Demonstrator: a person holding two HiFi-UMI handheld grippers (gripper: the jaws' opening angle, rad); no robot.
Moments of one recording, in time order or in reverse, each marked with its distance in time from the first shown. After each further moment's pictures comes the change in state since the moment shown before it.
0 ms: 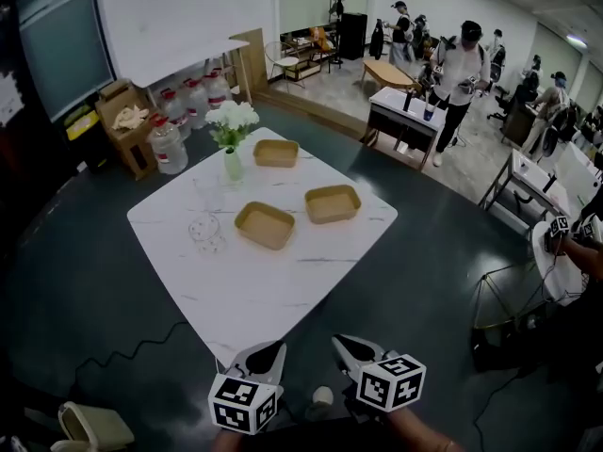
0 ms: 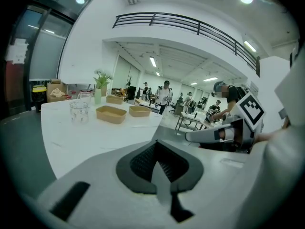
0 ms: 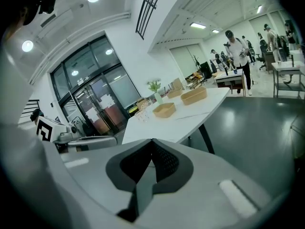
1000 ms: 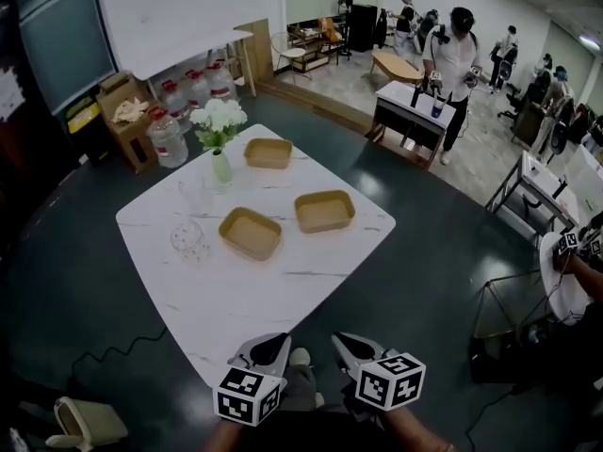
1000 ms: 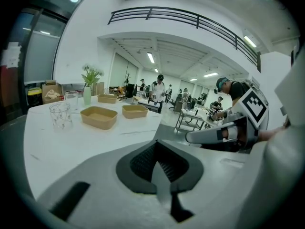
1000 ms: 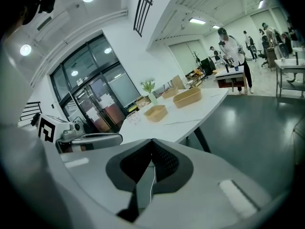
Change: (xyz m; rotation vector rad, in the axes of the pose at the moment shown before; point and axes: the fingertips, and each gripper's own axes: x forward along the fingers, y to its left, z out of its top) left arm 0.089 -0.006 0.028 0.030 0.040 0.001; right arm 0.020 -0.068 0.038 0.010 0.035 0.020
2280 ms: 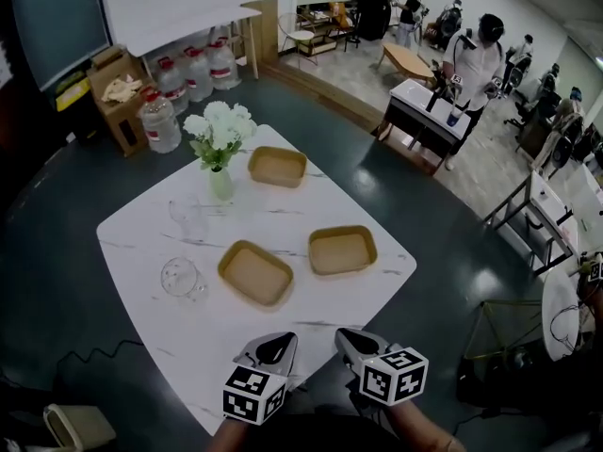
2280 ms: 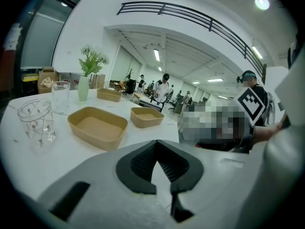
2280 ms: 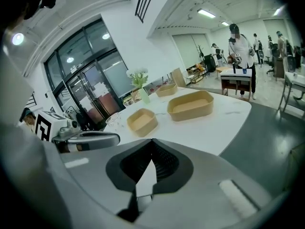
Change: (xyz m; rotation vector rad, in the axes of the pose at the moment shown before) left arm 0.098 0.099 0.063 -0.099 0.026 -0.052; right arm 0.121 -0.053 0.095 -0.066 0.129 -0.059
